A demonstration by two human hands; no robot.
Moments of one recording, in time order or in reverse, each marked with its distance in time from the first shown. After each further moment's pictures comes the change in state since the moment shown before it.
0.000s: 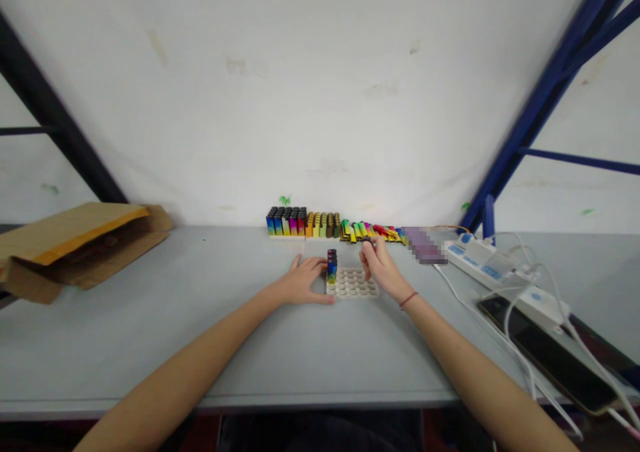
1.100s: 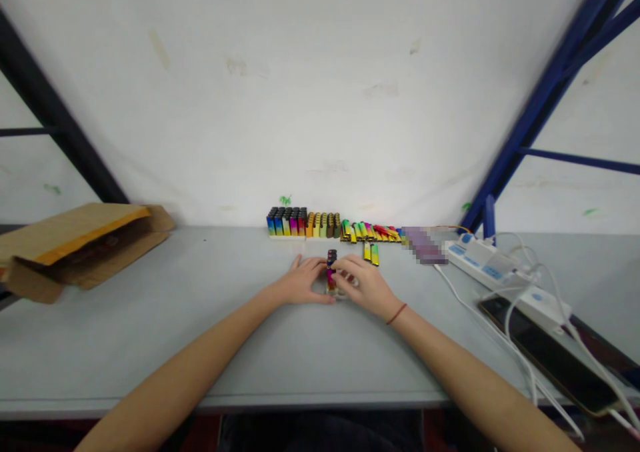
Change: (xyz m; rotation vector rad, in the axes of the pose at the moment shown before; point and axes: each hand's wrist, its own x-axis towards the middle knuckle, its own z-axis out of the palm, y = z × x) left_hand 0.000 -0.004 0.004 -0.023 0.026 0.019; right_hand -0.024 -0.015 0.022 -0.508 -0.251 -0.459
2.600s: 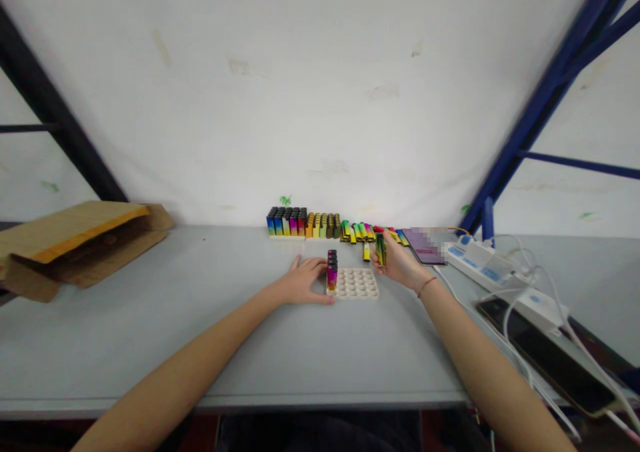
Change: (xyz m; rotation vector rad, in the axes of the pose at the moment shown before) left_hand 0.001 0.001 -0.002 0.009 -0.026 -0.002; right_hand 0.011 0.067 -0.047 1.157 0.026 0.835
